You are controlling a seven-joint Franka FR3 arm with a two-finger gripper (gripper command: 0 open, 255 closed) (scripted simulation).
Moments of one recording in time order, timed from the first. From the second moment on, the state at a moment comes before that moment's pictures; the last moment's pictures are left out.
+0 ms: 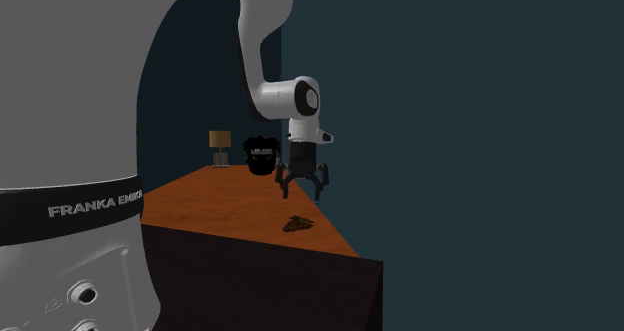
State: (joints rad) arm 0.05 0.52 -0.03 -2.07 0.04 2.48 -0.12
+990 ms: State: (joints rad) arm 0.06 0.77 -0.03 -1.89 0.03 2.55 -0.12
